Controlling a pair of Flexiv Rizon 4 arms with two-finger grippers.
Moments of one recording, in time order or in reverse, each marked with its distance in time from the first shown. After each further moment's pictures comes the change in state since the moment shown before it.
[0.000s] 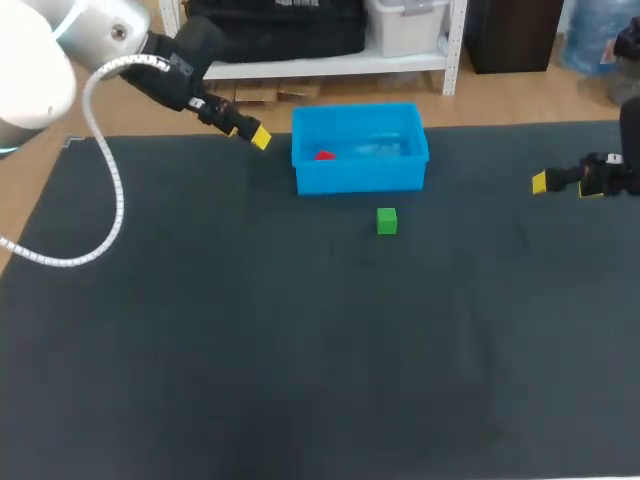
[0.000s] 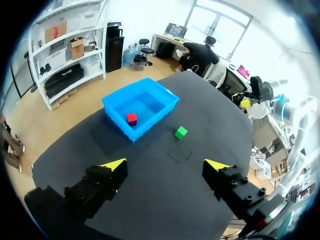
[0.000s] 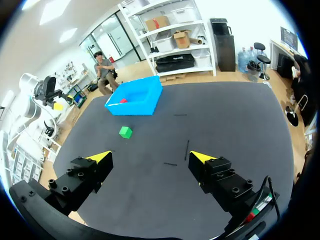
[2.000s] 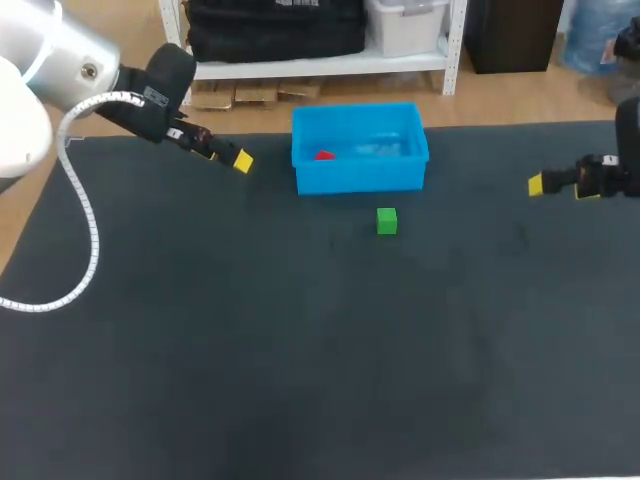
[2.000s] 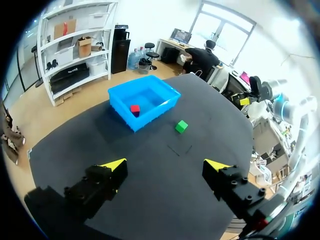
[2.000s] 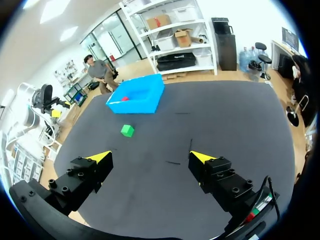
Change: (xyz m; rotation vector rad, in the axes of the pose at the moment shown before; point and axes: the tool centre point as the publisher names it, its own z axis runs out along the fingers) left arm 0.037 -0.005 -0.008 -0.020 -0.055 -0.042; right arm 0.002 0.009 0.005 -0.005 0.013 0.004
